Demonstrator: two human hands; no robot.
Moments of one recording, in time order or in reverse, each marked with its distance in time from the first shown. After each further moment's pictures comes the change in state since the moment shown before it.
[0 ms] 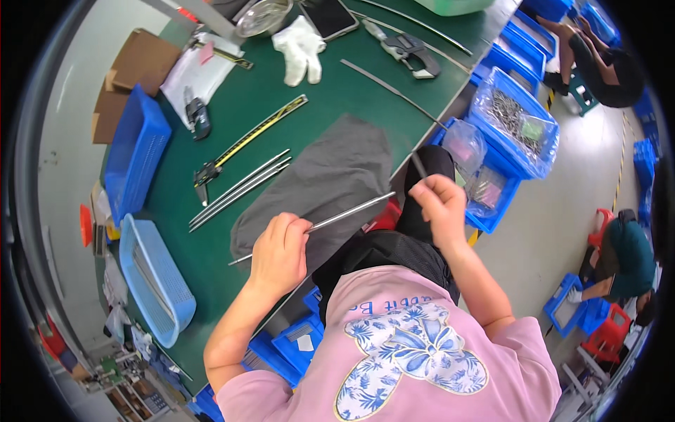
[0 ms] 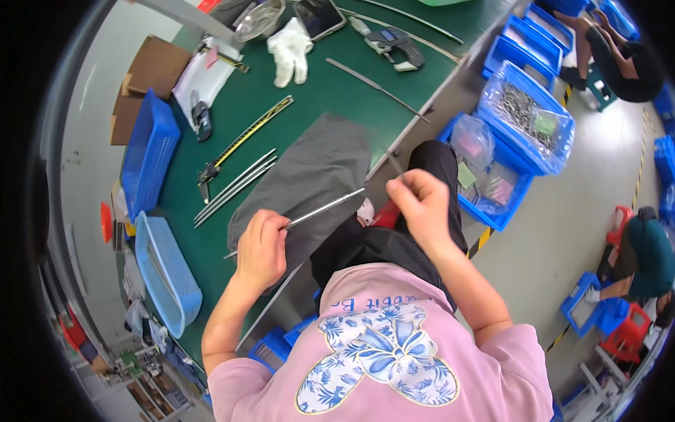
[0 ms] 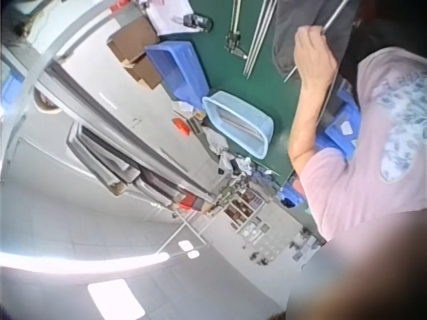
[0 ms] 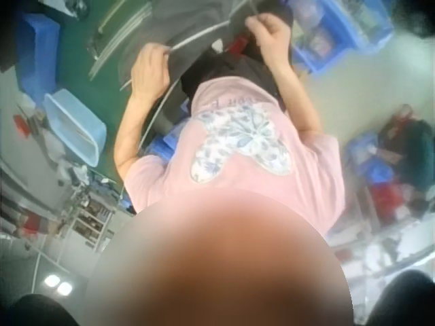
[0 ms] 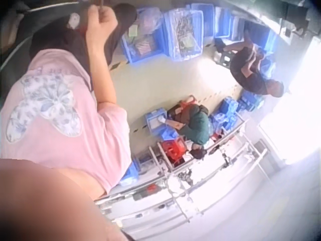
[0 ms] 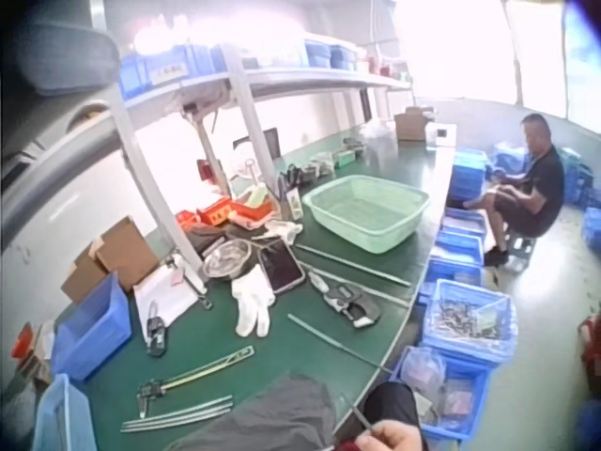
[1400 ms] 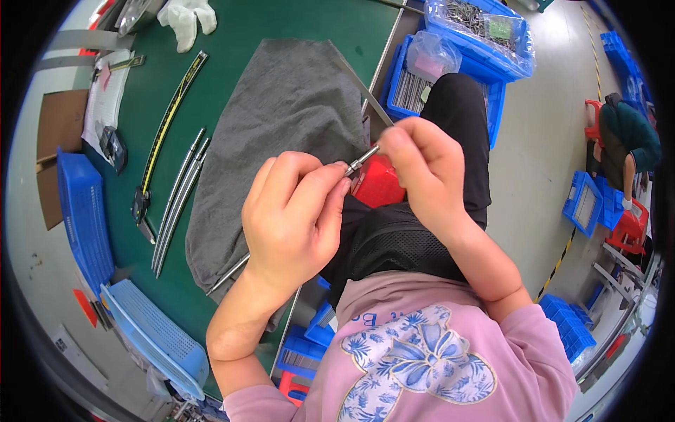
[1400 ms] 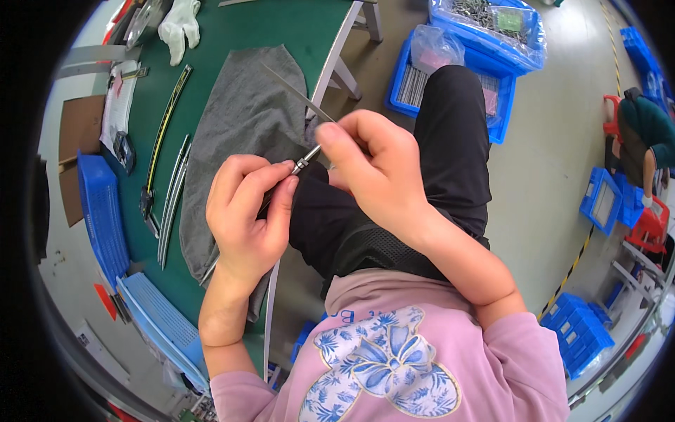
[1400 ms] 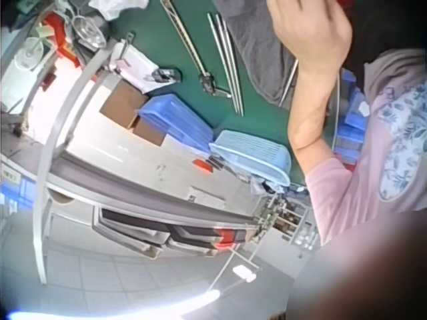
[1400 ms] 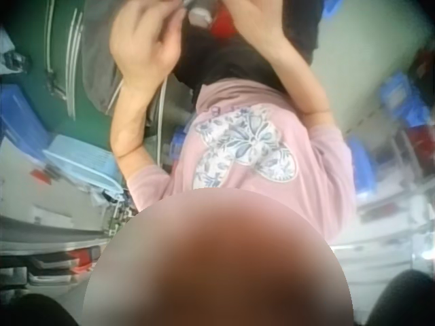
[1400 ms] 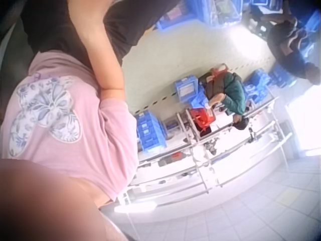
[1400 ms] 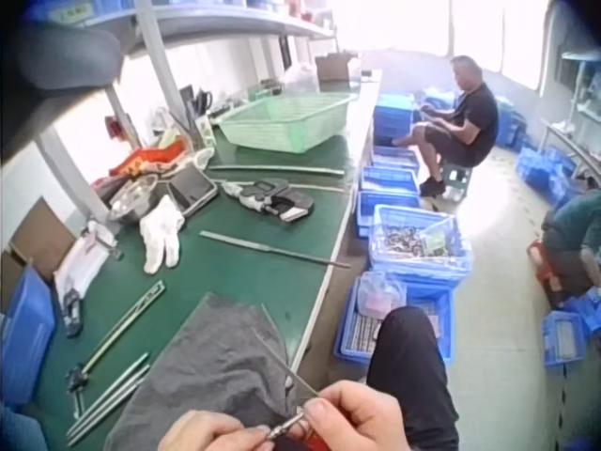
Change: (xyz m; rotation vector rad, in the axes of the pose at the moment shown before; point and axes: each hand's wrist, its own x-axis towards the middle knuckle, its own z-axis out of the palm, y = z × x) left_hand 0.056 0.007 0.052 -0.315 0.119 0.236; right_hand -0.028 0.000 0.047 0.049 0.173 -0.046
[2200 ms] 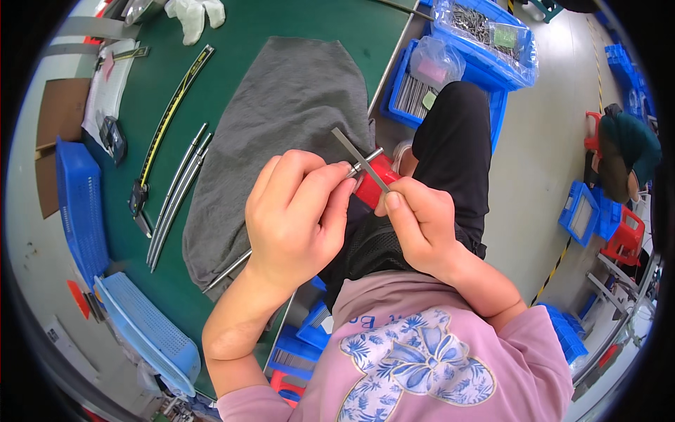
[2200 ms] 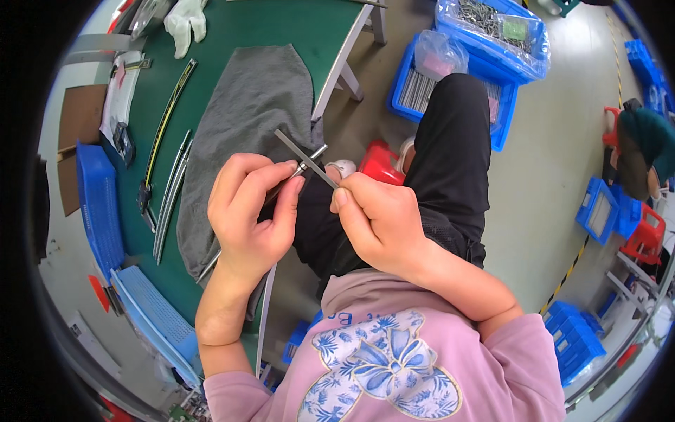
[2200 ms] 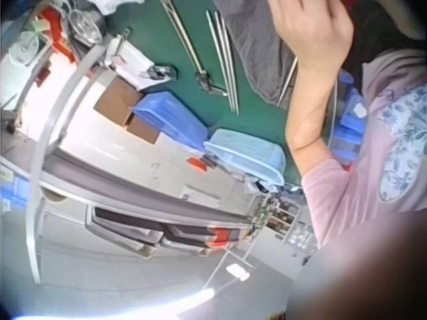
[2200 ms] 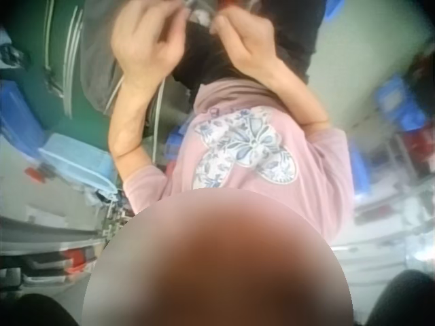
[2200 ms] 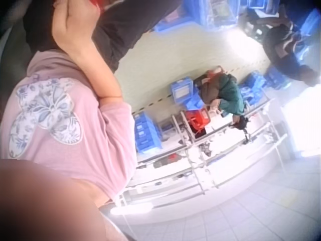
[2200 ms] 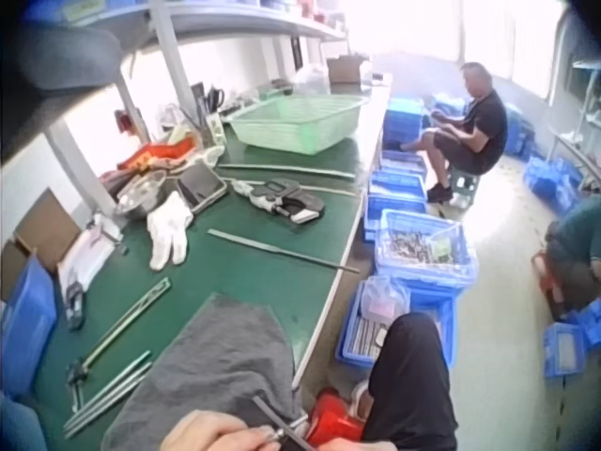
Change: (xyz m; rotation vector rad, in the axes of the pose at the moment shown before) left_hand -0.001 0.001 0.005 -0.007 0.044 -0.012; right_hand -0.035 0.018 -0.012 -0.328 -0.142 -0.285
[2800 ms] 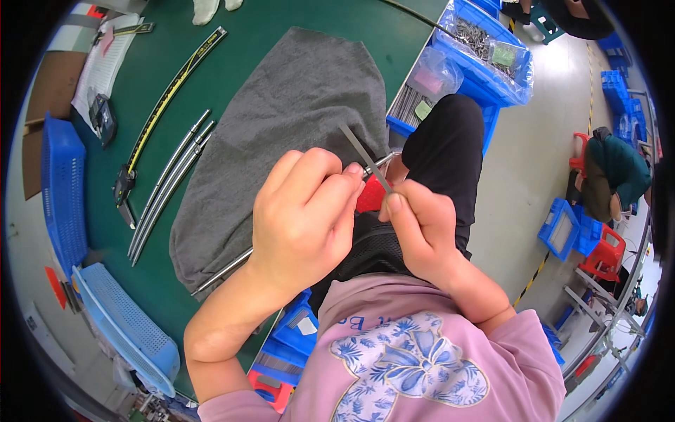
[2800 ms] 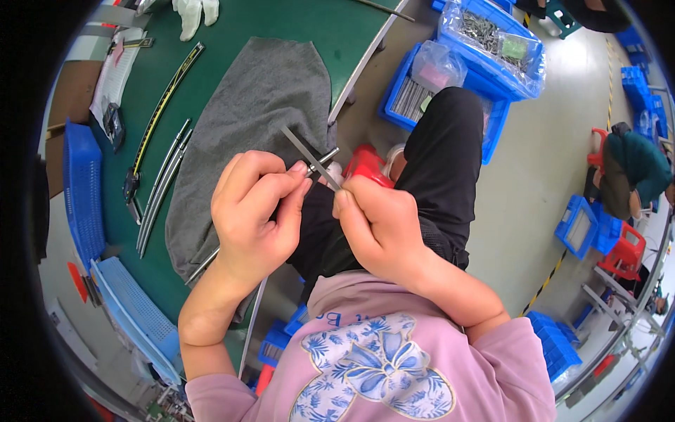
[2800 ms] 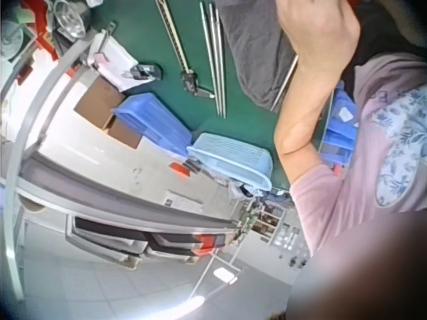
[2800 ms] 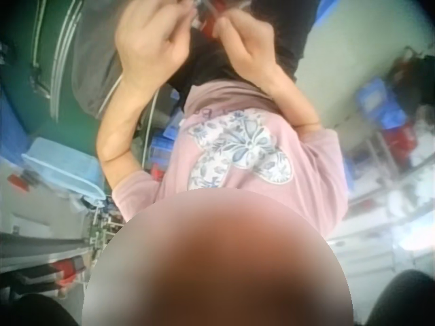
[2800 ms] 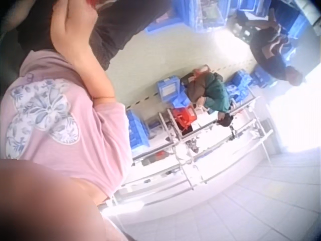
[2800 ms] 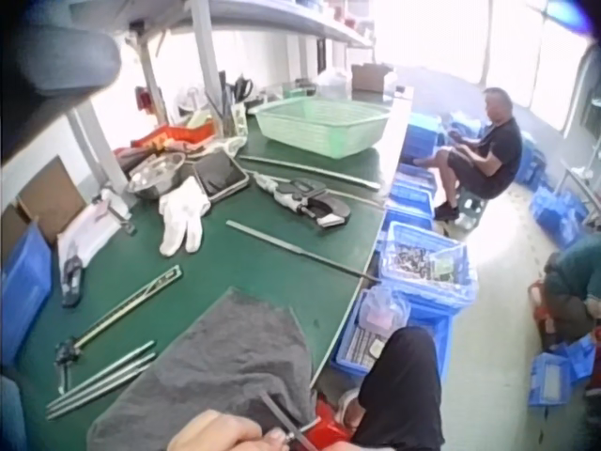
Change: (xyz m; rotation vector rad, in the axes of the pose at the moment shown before) left_hand 0.001 -0.001 0.002 -0.064 -0.002 0.005; right_hand 0.008 -0.016 -0.006 -0.017 -0.094 0.093
